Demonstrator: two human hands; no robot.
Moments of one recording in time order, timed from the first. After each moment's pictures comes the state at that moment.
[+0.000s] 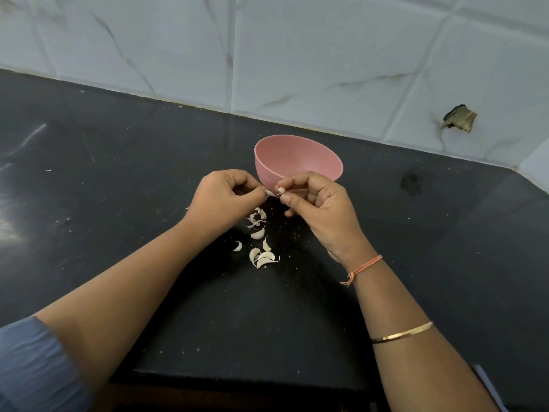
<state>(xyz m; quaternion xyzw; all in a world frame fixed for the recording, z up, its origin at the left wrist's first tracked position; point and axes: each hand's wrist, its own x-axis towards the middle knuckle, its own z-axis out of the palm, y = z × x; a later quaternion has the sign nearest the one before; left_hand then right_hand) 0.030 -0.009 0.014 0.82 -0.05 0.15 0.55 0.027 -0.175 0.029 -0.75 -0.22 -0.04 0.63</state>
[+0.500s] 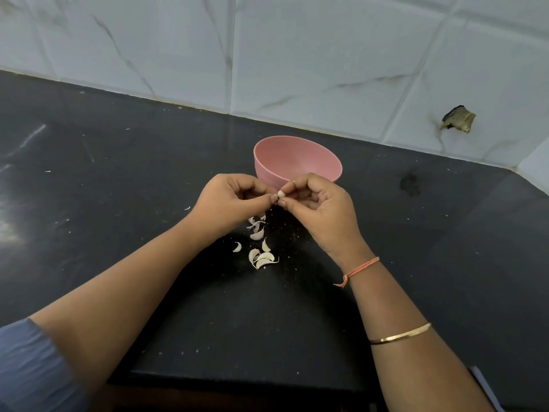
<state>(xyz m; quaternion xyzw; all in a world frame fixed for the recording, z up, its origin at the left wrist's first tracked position) 0.025 -0.011 0.017 0.77 -0.11 0.08 0.62 0.029 -0.176 0.024 -0.79 -0.22 -0.11 0.57</state>
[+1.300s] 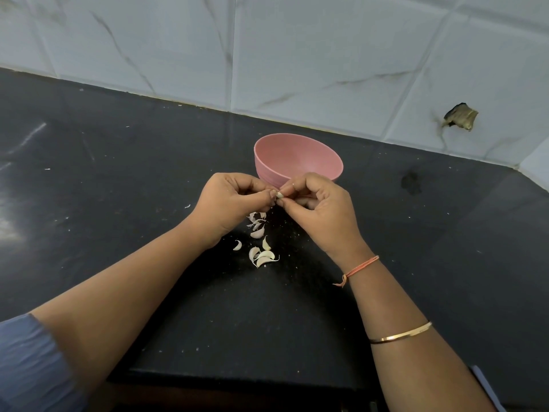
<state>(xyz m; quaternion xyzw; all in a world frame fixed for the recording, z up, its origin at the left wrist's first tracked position) 0.026 -0.016 0.015 0.74 -0.08 0.08 0.67 0.030 -0.175 0.022 -0.80 -0.23 -0.15 0.53</state>
